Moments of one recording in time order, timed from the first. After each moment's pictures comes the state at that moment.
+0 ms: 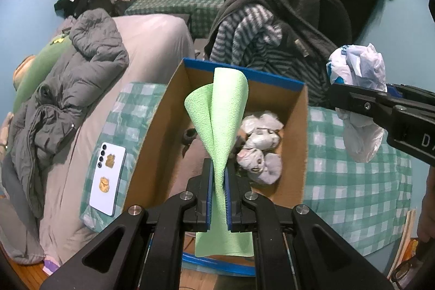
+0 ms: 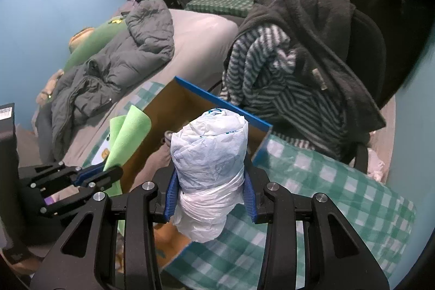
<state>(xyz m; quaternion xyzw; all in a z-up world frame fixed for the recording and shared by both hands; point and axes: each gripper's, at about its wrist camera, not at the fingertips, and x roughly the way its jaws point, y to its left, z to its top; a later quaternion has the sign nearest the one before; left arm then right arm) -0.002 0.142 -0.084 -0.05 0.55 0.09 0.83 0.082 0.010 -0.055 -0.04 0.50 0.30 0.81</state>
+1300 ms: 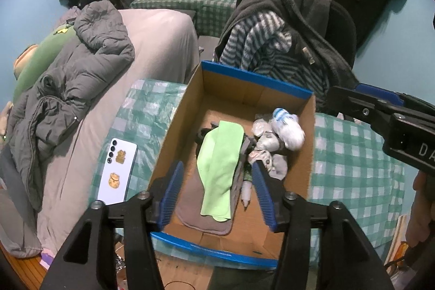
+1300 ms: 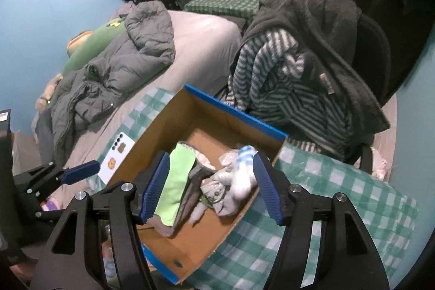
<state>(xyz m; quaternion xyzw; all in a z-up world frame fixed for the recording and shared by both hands) -0.011 0.171 -0.057 -0.08 0.55 0.10 0.83 0.080 0.035 -0.034 -0.04 0.50 0.29 0.82</state>
